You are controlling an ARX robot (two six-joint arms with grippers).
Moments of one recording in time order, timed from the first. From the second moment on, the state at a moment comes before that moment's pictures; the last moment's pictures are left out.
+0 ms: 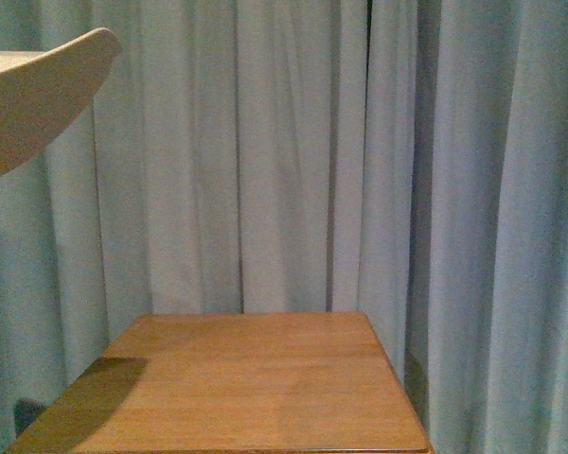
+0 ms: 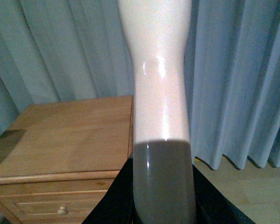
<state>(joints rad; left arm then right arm) -0.13 0.46 0.46 0.00 -0.13 0.14 0.34 0.50 0.53 -0.07 0.40 0.14</state>
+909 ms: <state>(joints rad) -0.13 0.46 0.45 0.00 -0.13 0.14 0.34 0.50 0.53 -0.06 0.39 0.14</state>
